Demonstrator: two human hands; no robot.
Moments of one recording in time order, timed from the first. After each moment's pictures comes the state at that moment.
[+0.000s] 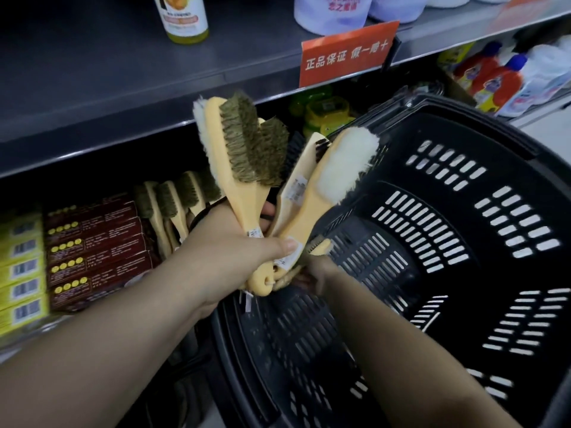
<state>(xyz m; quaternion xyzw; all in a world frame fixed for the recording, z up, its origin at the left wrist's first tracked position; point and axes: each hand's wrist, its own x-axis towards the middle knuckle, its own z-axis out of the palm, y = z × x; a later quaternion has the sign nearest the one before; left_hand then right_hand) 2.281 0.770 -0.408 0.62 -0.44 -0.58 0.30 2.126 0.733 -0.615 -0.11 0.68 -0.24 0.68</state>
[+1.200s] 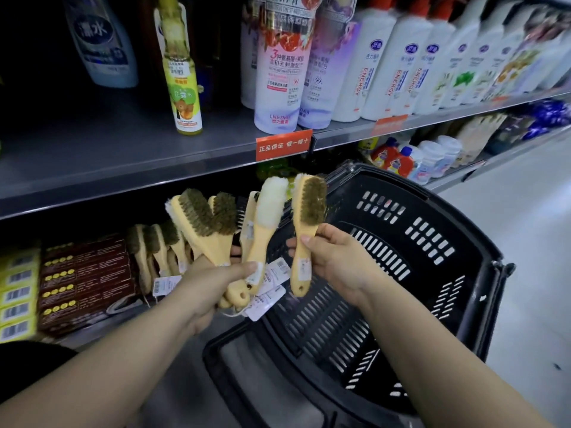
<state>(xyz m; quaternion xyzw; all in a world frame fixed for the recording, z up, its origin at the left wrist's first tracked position) 2.261 0.818 -0.412 0.56 -0.32 -0.64 0.42 2.065 0.803 -0.377 -0.40 0.52 -0.41 0.63</state>
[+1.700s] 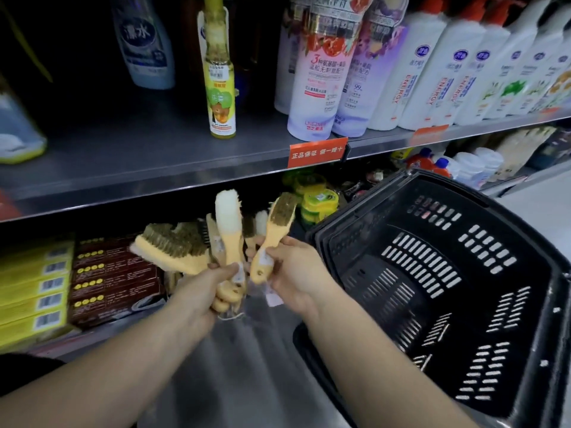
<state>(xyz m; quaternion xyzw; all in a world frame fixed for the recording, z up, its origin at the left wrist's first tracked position) 2.295 0.805 -0.431 0.61 -0.15 -0.64 0.45 2.165 0.778 -0.398 -0.22 0.44 -0.43 0.76</state>
